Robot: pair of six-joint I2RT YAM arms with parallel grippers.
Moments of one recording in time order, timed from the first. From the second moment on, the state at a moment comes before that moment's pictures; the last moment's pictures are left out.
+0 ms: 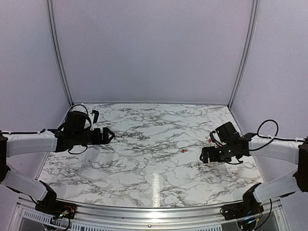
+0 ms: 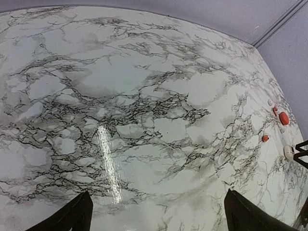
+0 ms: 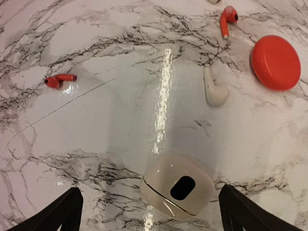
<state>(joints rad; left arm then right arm) -0.49 1.32 0.66 0.05 0.12 -0.43 0.46 1.24 0.63 -0.44 0.03 0.40</state>
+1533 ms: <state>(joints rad) -0.51 1.36 0.67 0.06 0.11 -0.42 0.56 1.49 0.73 -0.43 -0.01 0.34</state>
